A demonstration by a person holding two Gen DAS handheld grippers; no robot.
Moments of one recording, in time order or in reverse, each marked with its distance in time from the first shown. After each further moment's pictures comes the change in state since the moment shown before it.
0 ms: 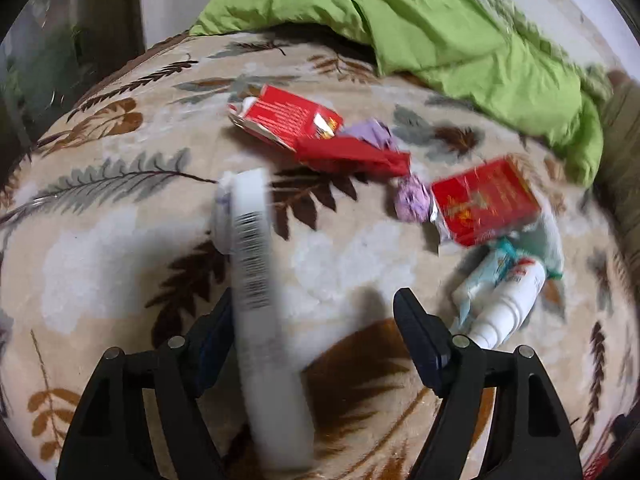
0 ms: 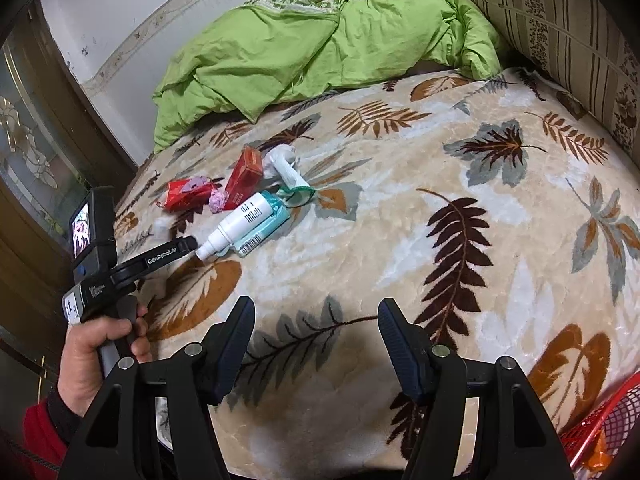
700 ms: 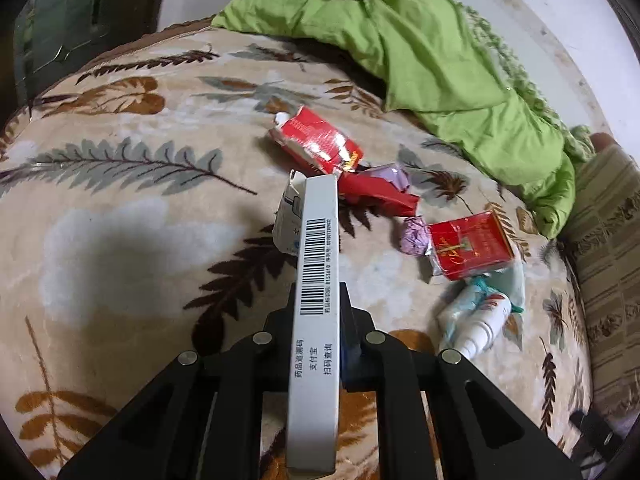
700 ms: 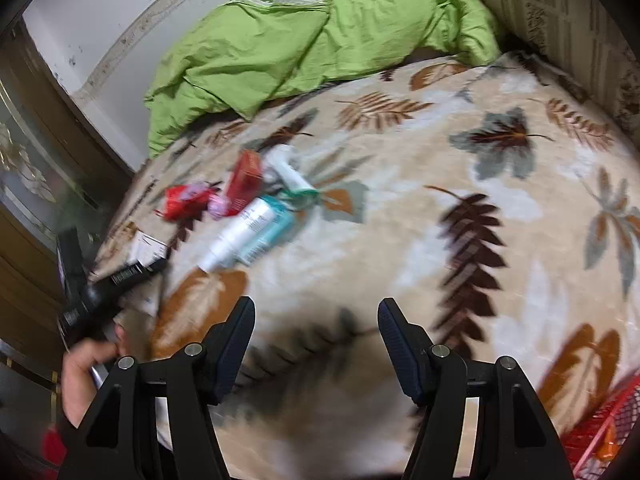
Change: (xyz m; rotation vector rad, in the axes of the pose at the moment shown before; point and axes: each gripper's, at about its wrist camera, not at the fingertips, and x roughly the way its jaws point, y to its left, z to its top) left arm -0.017 0.045 0.001 -0.137 -0.044 -0.173; right arm 0.012 0.012 0.026 0.071 0.032 0.064
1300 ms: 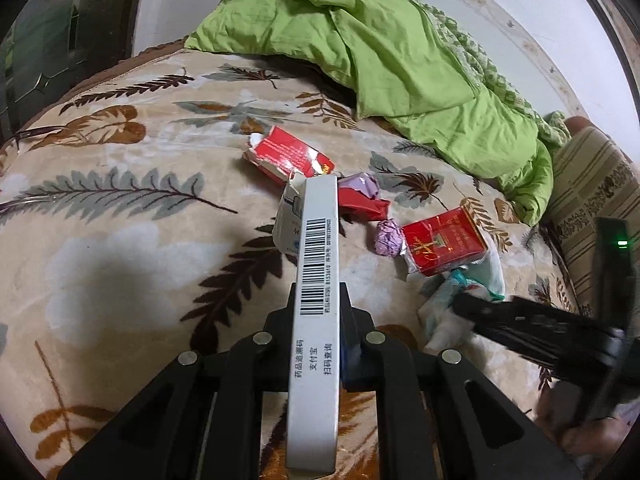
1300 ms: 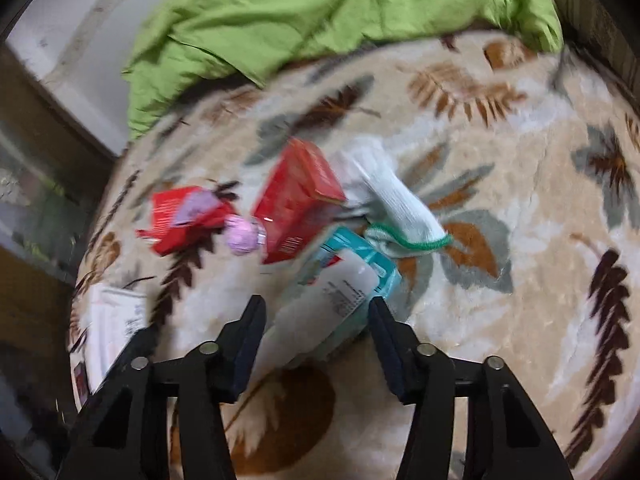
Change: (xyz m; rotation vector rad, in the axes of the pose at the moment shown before) left arm -0.014 -0.008 0.000 0.078 -0.034 -0.058; right arm 0.140 0.058 0.051 0.052 0.158 -0.070
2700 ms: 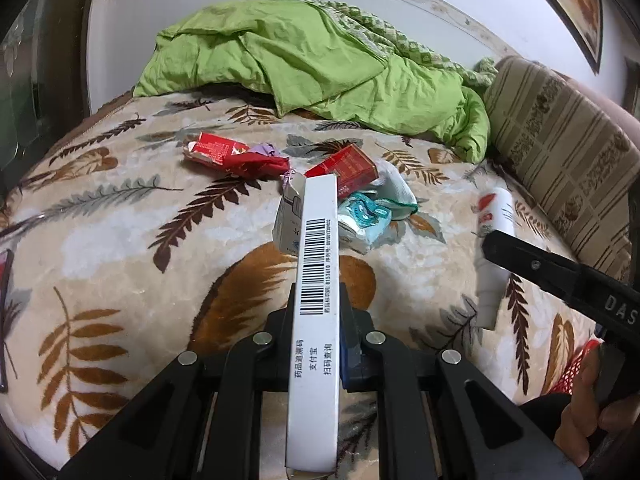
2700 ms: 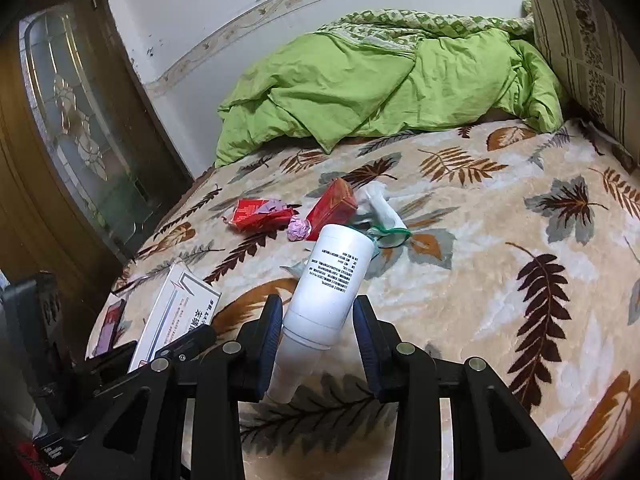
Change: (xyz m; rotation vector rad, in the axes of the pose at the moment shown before) left arm -0.070 -0.062 -0.081 0.245 -0.049 -0.046; right arm -0.125 -0.031 -0.100 -0.247 -0.340 0.168
